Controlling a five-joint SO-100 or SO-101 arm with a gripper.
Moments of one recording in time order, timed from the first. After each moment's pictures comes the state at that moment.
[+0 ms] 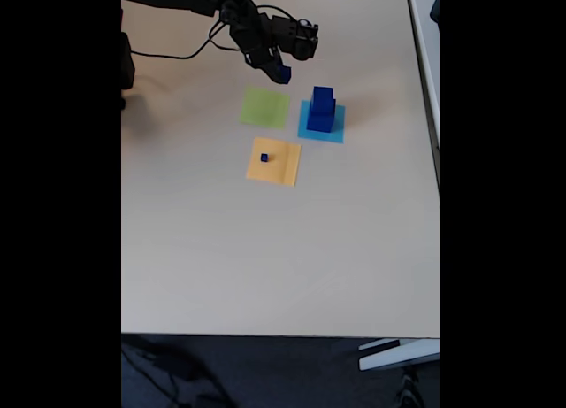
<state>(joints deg) 1.8 87.3 101.3 43.9 89.8</state>
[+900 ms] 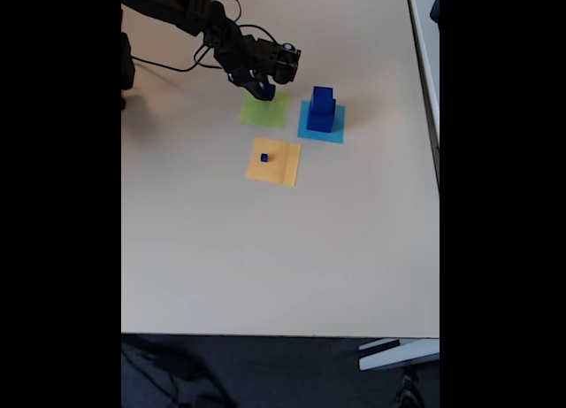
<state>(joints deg) 2.6 89.4 123.0 24.0 96.7</state>
